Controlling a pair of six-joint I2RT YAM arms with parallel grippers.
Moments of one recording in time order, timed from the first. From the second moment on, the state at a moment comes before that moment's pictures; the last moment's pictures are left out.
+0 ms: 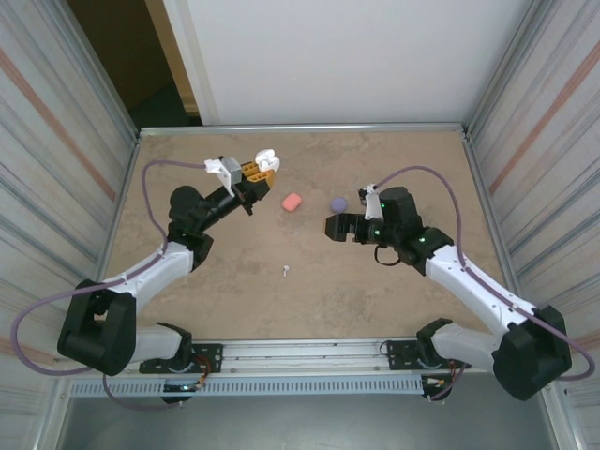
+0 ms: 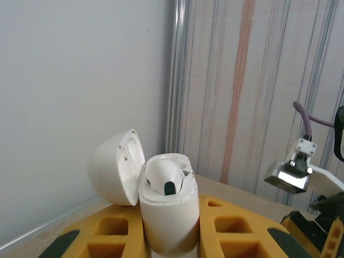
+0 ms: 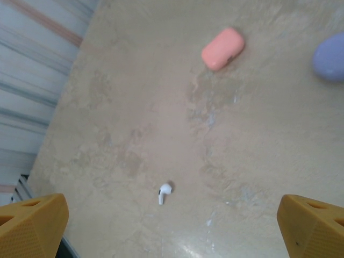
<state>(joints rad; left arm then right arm) -0.37 1.29 0.67 0.89 0.57 -0.19 0.52 1.13 0.77 -0.27 -0.36 0.55</state>
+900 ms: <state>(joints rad) -0.31 1.20 0.61 0.88 0.52 -0.21 0.74 1.56 0.96 -0.35 -0.29 0.62</state>
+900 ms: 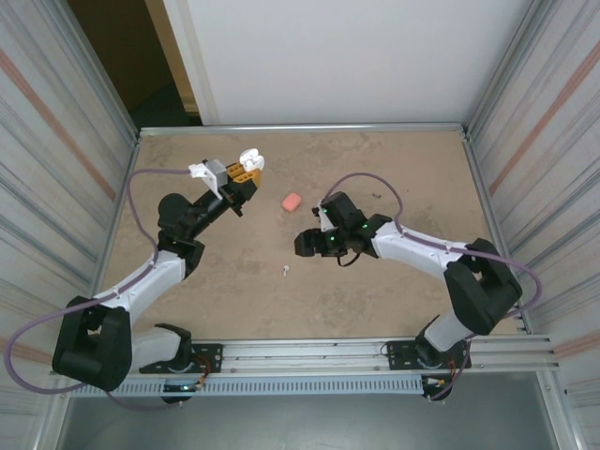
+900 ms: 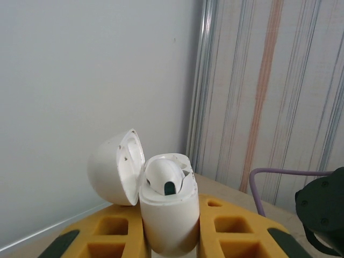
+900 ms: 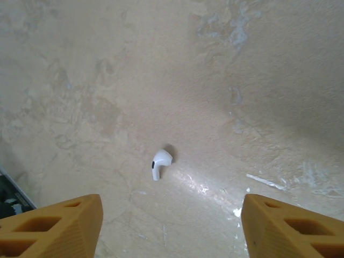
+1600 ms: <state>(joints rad) -0.31 1.20 0.60 0.87 0.51 -0.21 0.87 1.81 1.15 -0.44 -0.23 0.62</state>
